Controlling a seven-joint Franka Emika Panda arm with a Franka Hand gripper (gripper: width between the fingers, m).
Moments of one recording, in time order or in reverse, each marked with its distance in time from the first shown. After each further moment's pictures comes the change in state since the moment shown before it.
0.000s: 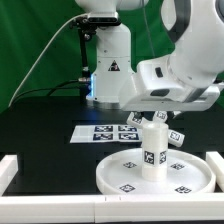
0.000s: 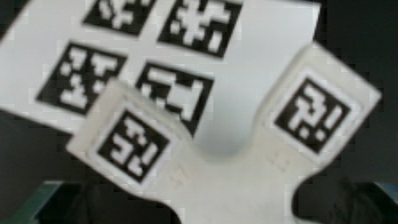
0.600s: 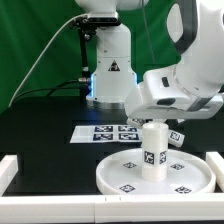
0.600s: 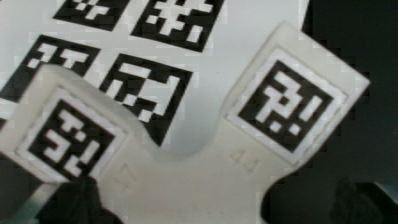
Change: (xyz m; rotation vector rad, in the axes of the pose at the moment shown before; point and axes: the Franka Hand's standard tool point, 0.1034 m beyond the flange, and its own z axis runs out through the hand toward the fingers) arm 0.010 -0.016 0.018 -0.014 0.028 0.003
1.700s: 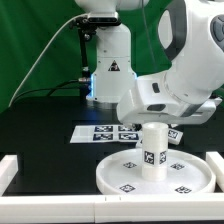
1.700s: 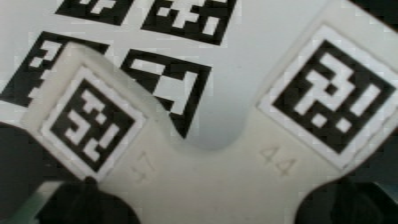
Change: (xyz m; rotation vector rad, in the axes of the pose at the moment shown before) arm 0.005 0.013 0.011 0.015 -0.009 0.023
